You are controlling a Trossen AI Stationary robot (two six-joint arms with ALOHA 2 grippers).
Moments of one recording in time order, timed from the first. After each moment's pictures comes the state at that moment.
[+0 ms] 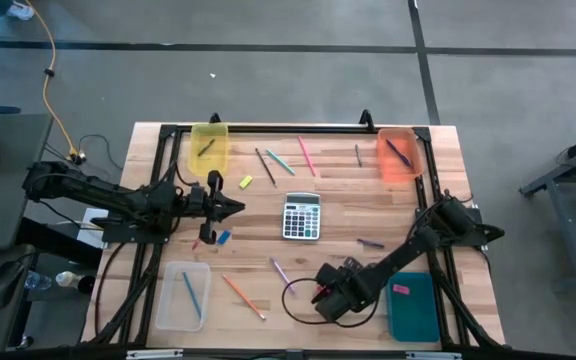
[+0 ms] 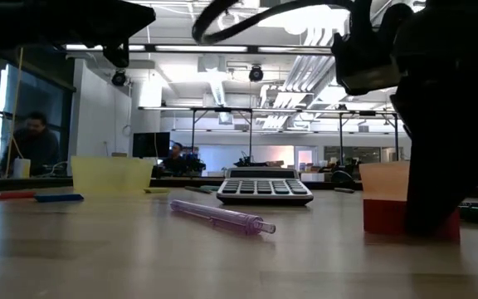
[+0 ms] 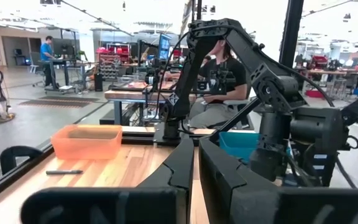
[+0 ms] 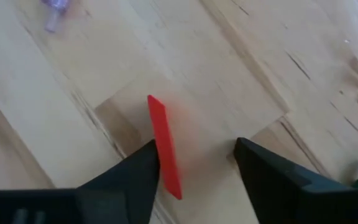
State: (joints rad) left arm 0.01 0.84 0.21 0.75 -0.09 -0.03; right arm 0.62 2.02 1.30 -0.70 0.25 1.22
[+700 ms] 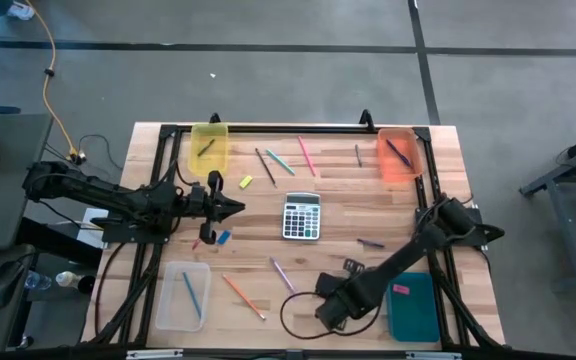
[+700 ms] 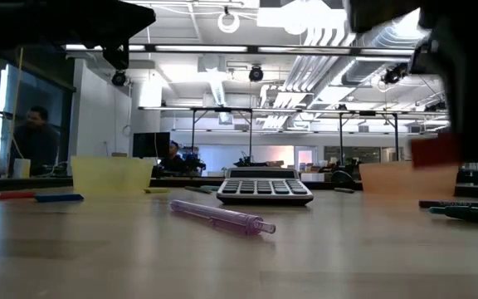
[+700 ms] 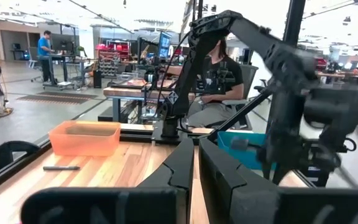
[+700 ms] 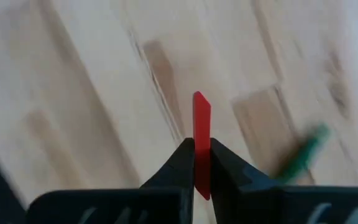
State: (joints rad) left arm 0.01 0.84 0.21 0.75 -0.09 -0.05; right arm 0.64 2.01 1.54 -1.01 0.13 1.01
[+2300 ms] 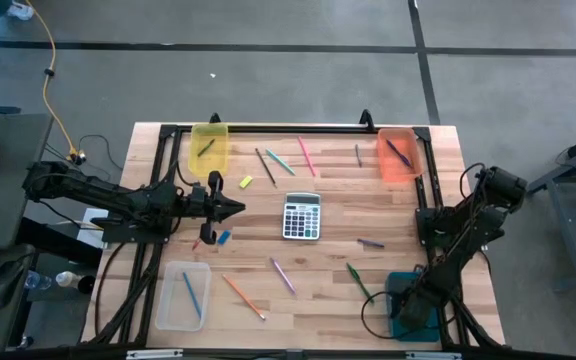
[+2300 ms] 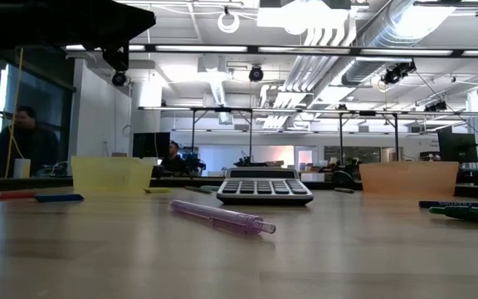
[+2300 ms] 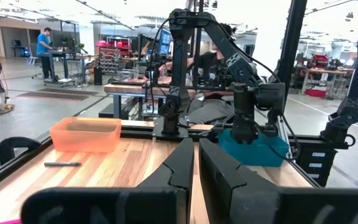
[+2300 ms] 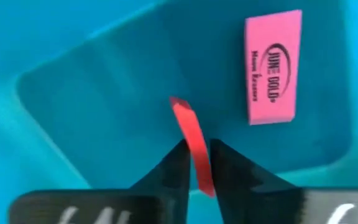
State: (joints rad) left arm 0.01 0.84 0.21 0.73 -0.09 -0.05; right arm 1.02 1.54 0.75 -0.62 -0.20 1.43
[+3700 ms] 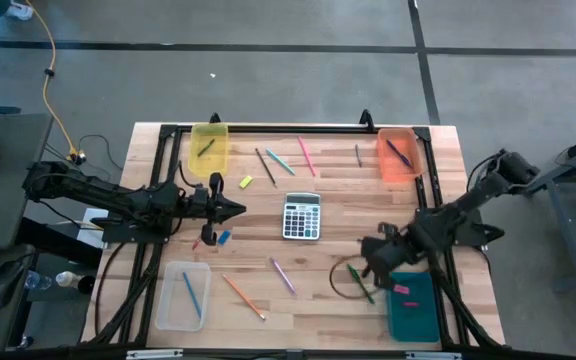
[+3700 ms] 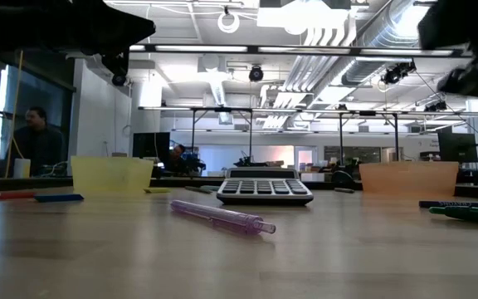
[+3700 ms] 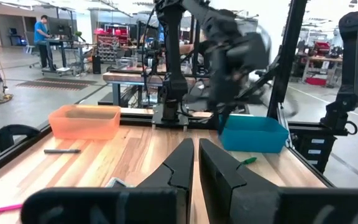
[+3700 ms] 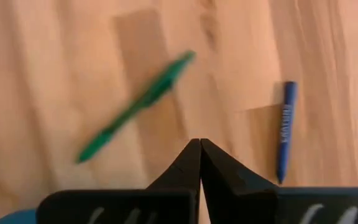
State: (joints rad) left arm 0.01 0.84 0.21 0.68 -0.09 -0.05; right arm 0.56 1.31 0.81 -0.78 0.10 0.74
